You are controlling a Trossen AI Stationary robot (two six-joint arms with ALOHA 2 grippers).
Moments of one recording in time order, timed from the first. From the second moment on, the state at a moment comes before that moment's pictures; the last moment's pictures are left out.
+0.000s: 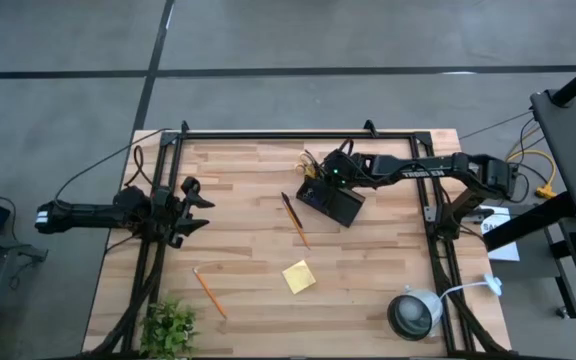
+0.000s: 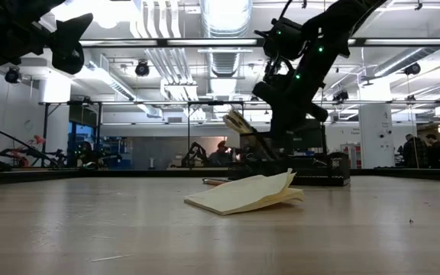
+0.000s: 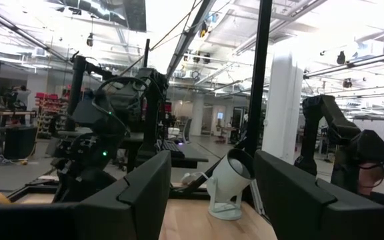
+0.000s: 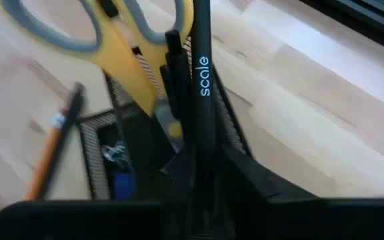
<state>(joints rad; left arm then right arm) 0.02 0.20 0.01 0.49 0.16 -0.18 -0.29 1.60 0.99 -0.39 0.27 0.56</state>
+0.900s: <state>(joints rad) 0.02 0.20 0.01 0.49 0.16 -0.18 -0.25 1.63 1.28 -0.65 0.11 0.44</state>
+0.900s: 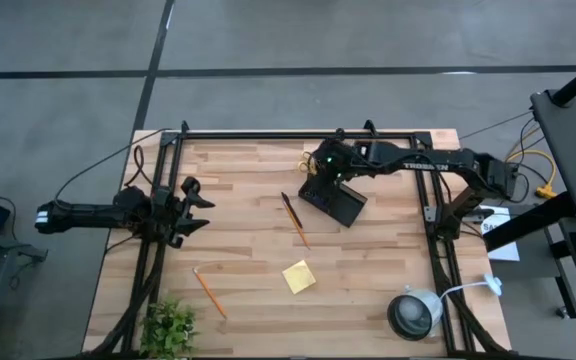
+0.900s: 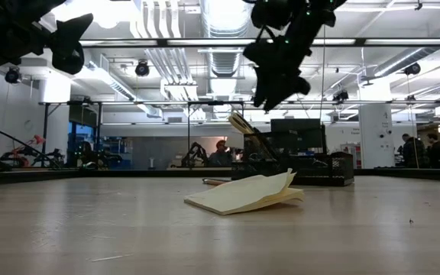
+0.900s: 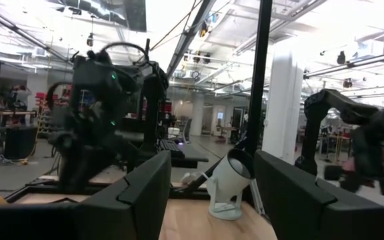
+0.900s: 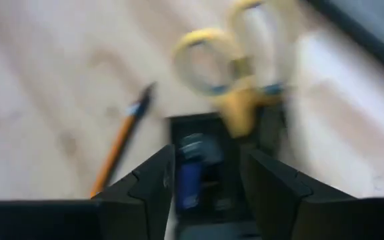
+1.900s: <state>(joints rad) 0.02 0.20 0.01 0.49 0.16 -0.18 -0.06 2.31 1.96 -1.08 0.15 0.87</state>
